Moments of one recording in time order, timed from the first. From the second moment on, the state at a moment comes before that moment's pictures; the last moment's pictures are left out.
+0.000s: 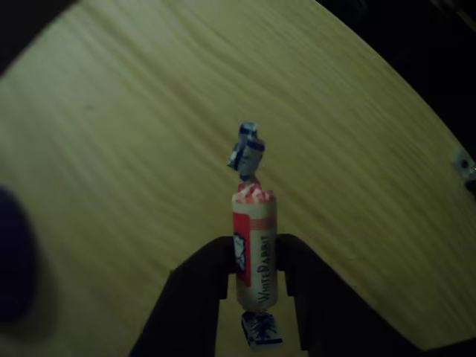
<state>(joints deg) -47.2 110.7 117.1 44.6 -9.8</state>
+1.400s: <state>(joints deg) -75.8 100.4 101.6 49.3 -11.8</state>
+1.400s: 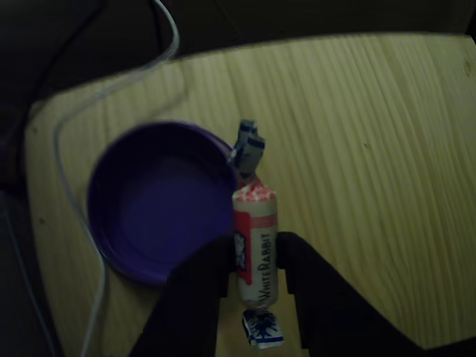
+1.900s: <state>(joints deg) -82.7 88.4 90.1 47.8 -9.8</state>
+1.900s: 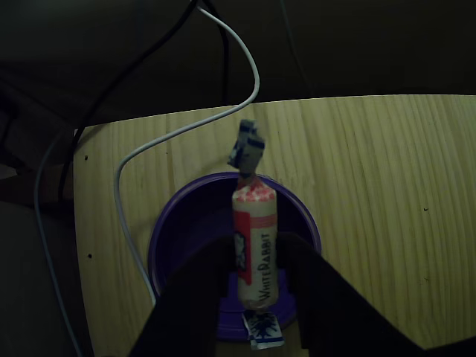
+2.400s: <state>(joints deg) -83.2 88.1 90.0 46.1 -9.1</state>
